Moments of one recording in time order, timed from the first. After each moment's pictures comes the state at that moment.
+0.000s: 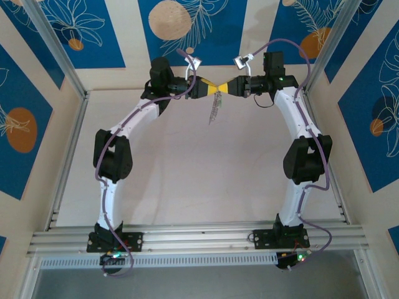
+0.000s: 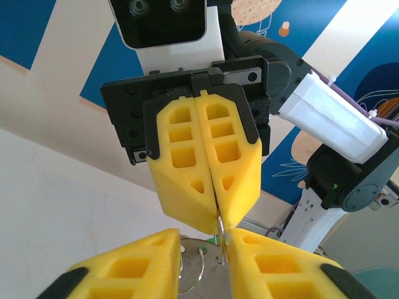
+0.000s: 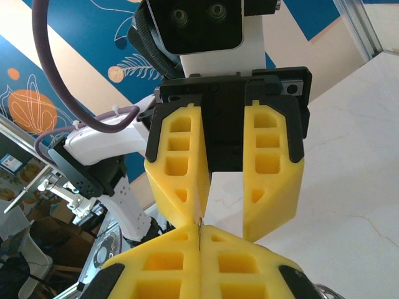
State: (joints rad) left arm -0.41 2.14 1.94 0.34 1.32 -0.70; right arm 0.12 1.96 1.95 -0.65 -1.46 0.04
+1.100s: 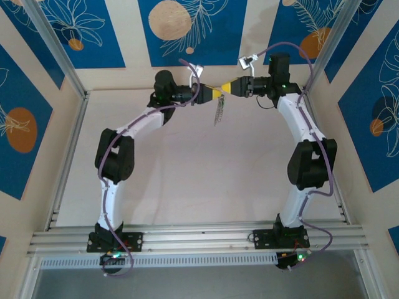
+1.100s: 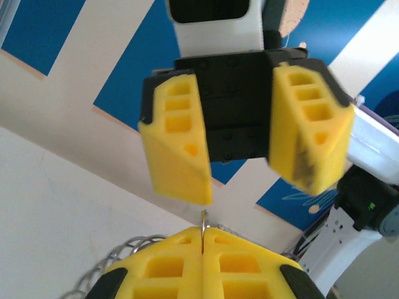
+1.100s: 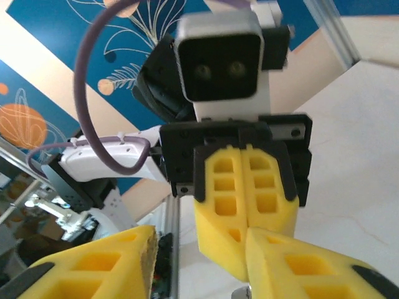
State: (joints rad) left arm -0.46 2.14 1.75 0.67 1.17 -0.89; right arm 0.09 1.84 1.73 -0.27 -1.42 0.32
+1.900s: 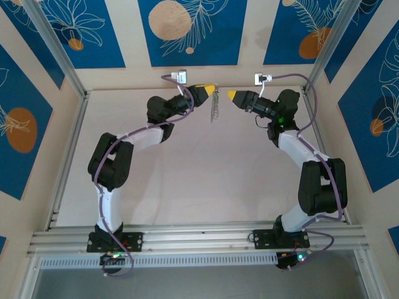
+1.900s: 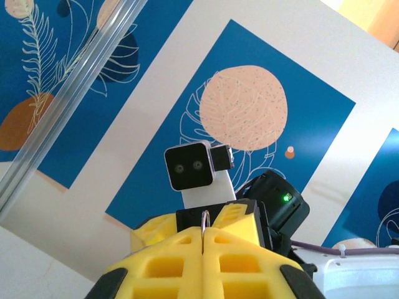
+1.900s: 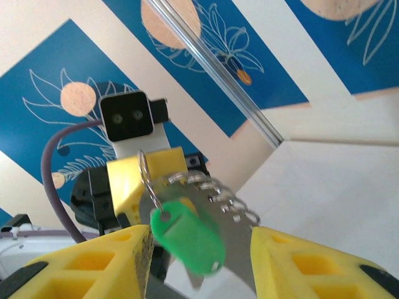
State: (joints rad) left arm -0.50 2.02 1.41 1.24 0.76 -1.07; right arm 0.10 1.57 1.05 0.75 -0.98 0.92
